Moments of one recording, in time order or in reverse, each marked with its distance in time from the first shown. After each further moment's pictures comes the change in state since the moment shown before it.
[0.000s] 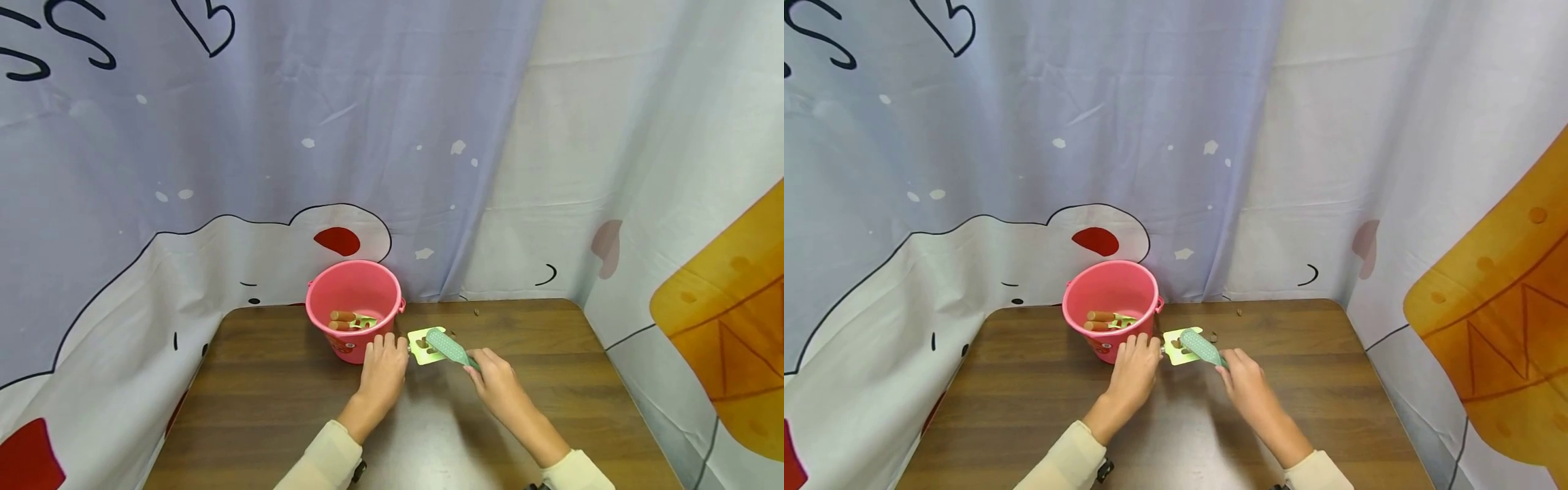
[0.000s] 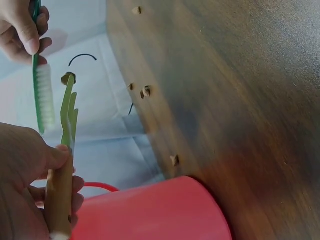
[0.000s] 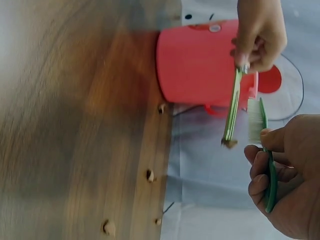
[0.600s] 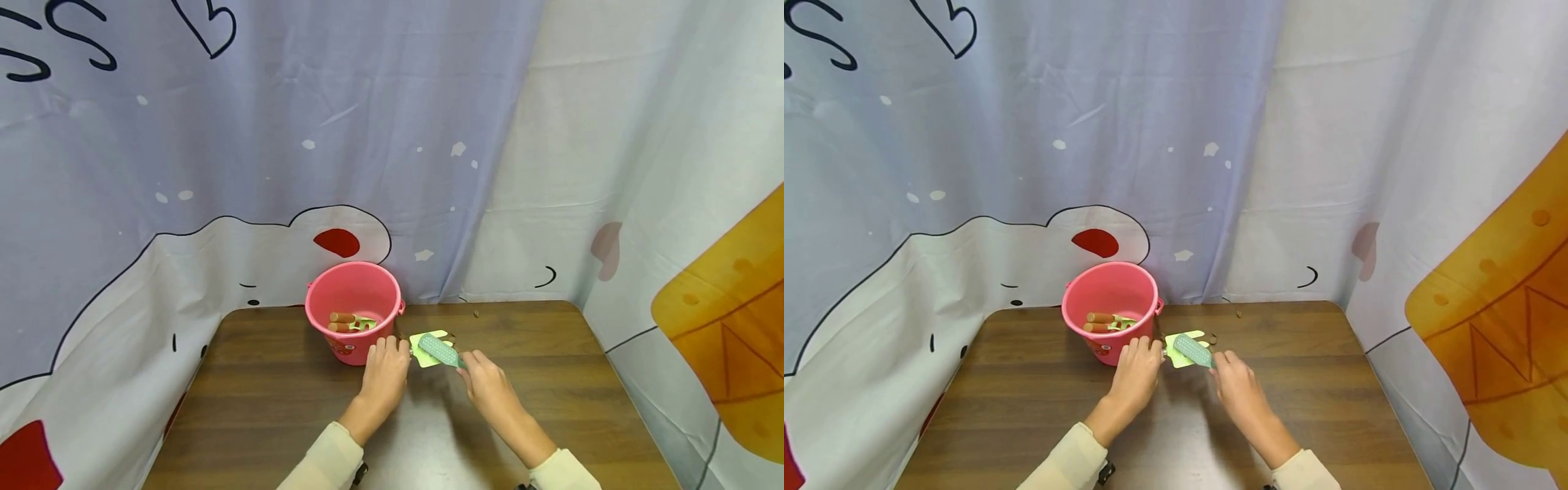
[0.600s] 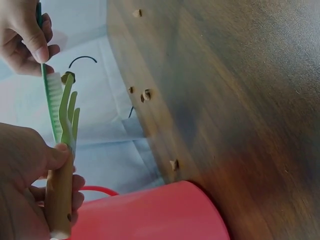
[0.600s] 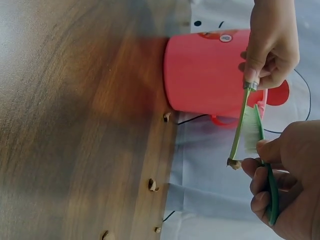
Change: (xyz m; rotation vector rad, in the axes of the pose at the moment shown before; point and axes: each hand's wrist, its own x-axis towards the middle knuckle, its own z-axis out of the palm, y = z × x) left_hand 0.001 0.003 0.005 -0.029 0.011 0.011; right_hand -0.001 -0.007 0.014 -0.144 0.022 -0.050
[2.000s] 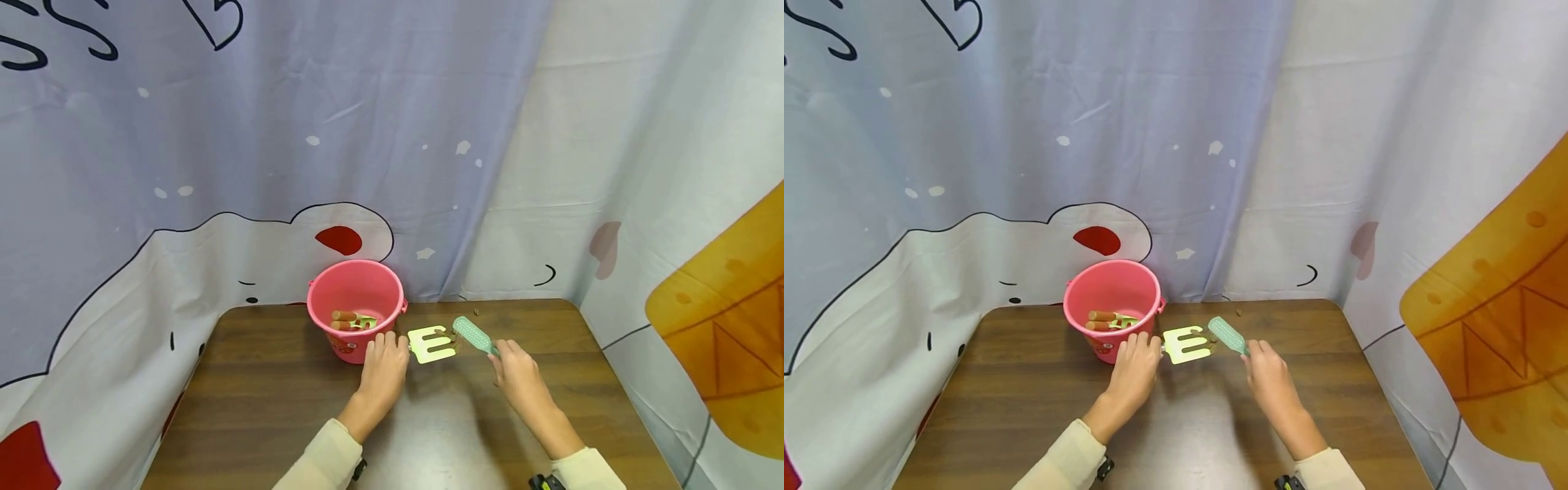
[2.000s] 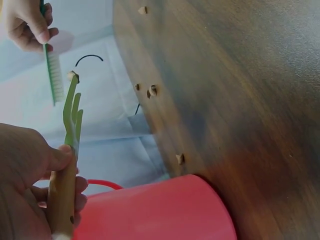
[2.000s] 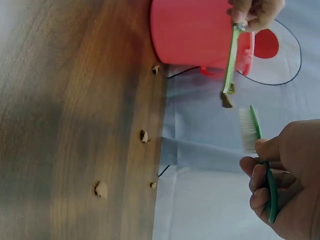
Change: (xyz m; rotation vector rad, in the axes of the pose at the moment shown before) left_hand 0.000 -0.010 -0.006 0.003 -0.004 0.004; right_hand 0.004 0.025 -0.026 -0.016 0.015 0.126
